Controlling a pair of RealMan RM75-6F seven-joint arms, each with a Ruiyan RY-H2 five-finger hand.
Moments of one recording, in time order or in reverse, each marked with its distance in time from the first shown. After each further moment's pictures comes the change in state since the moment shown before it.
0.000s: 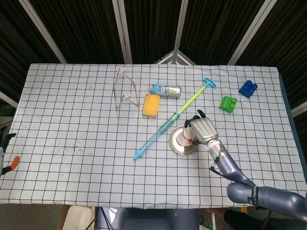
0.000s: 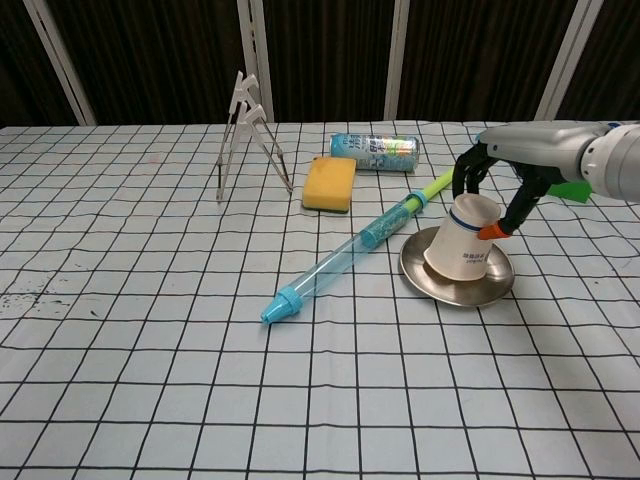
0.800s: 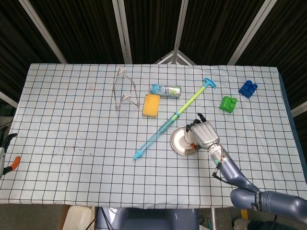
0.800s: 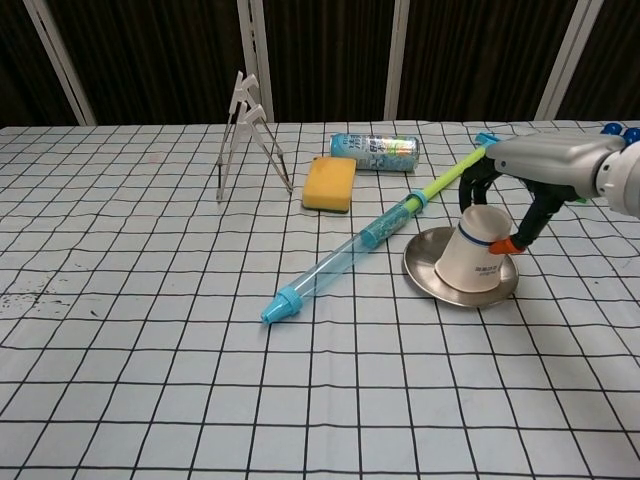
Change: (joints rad) left arm -0.001 -0.004 0.003 -0.001 0.006 0.001 0.008; right arm -0.034 0.019 -0.057 -0.034 -0.099 0.050 -0.015
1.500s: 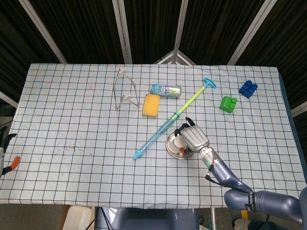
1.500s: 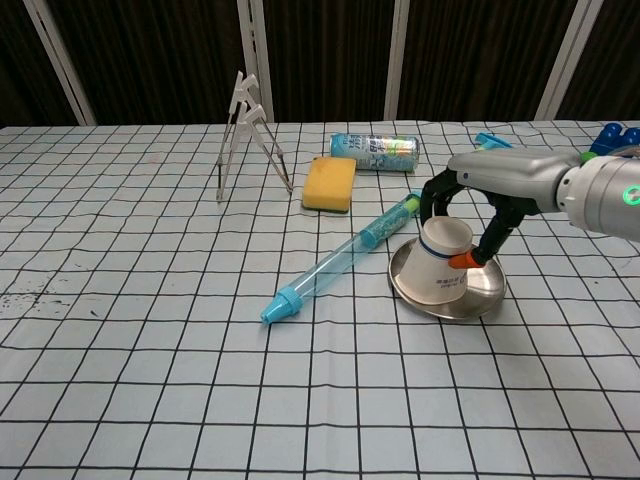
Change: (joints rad) left arm 0.002 0.003 -0.002 0.003 -0.003 0.002 -0.006; right arm 0.023 -0.070 0.022 0.028 -0.034 -0.060 0.080
